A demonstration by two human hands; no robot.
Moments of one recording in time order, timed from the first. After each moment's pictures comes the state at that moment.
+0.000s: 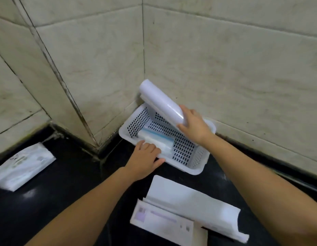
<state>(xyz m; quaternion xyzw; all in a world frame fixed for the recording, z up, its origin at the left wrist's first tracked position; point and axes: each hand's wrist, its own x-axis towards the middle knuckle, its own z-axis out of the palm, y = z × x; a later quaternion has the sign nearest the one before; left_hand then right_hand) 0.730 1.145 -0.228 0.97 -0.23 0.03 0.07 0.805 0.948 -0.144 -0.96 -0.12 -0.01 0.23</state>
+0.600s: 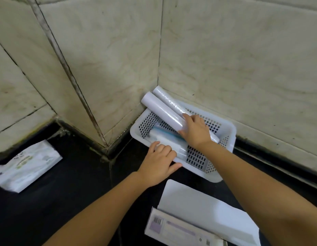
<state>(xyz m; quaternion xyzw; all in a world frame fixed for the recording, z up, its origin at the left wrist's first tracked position) 0.735 1.147 -0.239 0.96 -0.27 0.08 0.10 0.829 0.986 -0.205 -0.99 -0.06 0.00 0.16</state>
